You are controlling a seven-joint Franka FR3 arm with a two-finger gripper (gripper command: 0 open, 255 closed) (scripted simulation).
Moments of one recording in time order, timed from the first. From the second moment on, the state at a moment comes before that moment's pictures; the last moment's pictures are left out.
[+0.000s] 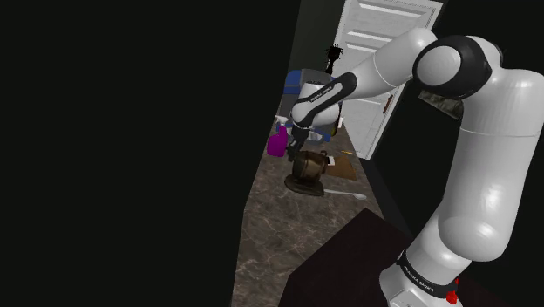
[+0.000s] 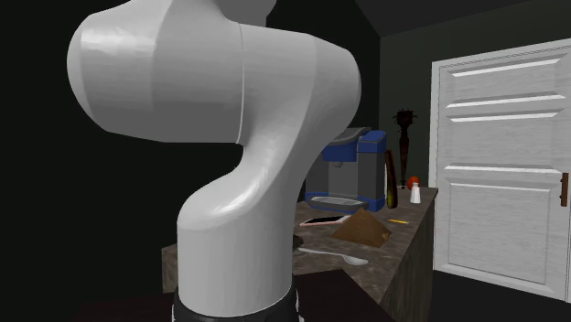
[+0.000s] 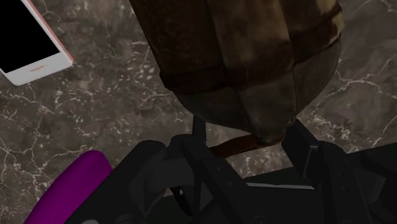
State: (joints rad) arm 0.04 0.31 -0.20 -2.10 0.07 2.45 -0.52
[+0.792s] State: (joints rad) arm 0.05 0.21 -0.22 -2.05 0.04 2.31 -0.50
